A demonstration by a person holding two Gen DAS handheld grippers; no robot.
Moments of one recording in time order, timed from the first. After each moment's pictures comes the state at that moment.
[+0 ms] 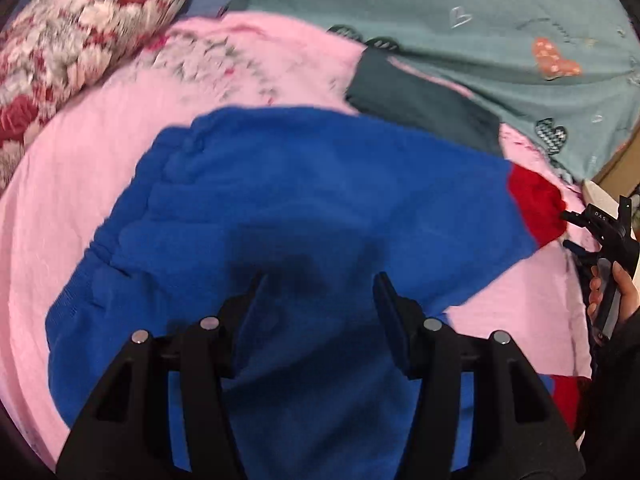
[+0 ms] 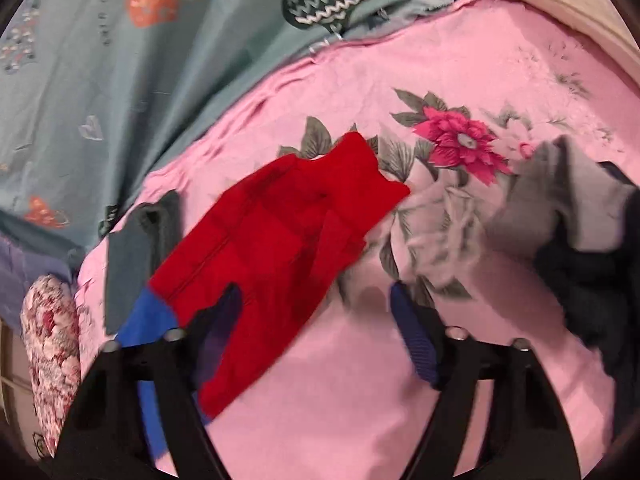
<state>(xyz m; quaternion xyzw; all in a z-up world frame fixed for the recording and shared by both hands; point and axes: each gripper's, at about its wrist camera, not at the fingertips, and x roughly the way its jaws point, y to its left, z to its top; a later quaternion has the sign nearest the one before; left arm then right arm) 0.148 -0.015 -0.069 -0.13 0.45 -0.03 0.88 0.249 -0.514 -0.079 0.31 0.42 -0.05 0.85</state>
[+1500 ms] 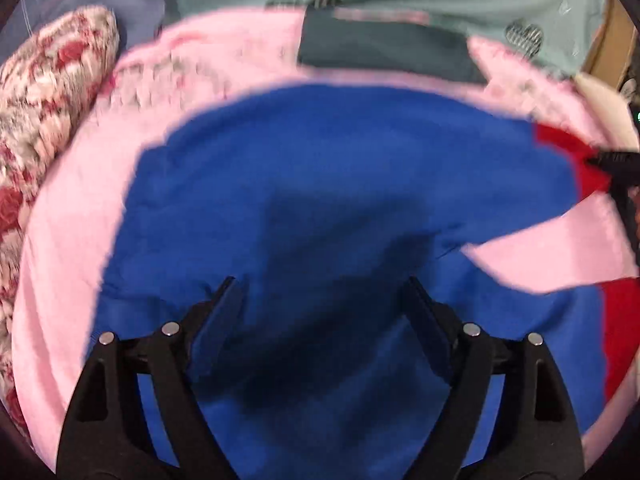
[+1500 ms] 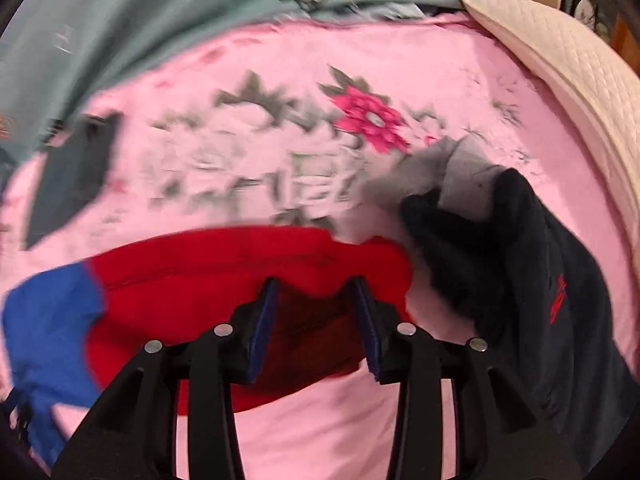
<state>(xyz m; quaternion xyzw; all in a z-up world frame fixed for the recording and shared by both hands) 0.140 -0.046 -0.082 0.04 0.50 -0.07 0.86 0.203 -0.522 -0.075 0.12 0.50 -0.16 0.84</state>
